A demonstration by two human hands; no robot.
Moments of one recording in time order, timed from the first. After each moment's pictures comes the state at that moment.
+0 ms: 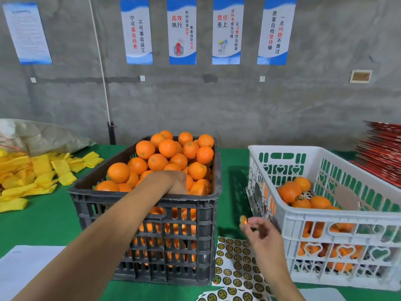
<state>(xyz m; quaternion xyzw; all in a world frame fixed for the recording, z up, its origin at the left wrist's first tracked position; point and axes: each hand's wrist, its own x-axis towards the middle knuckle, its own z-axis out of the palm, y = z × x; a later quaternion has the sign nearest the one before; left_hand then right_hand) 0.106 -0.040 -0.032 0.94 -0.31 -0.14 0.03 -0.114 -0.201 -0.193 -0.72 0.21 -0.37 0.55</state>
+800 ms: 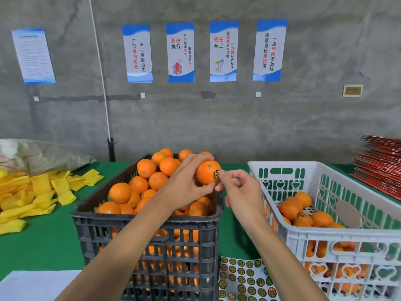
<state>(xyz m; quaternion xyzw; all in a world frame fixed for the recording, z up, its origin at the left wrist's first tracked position) 0.089 -0.046 -0.022 0.69 -0.56 0.19 0.41 -0.057 -0.162 -0.033 -0.69 0.09 -0.42 0.58</state>
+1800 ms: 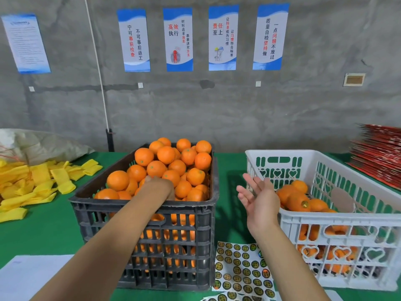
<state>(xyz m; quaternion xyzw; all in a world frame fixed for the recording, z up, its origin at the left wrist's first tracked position) 0.111 -0.037 -0.029 0.97 -0.18 -0.13 -0.13 -0.077 -0.185 -0.071 -0.38 0.20 -0.41 0.80</state>
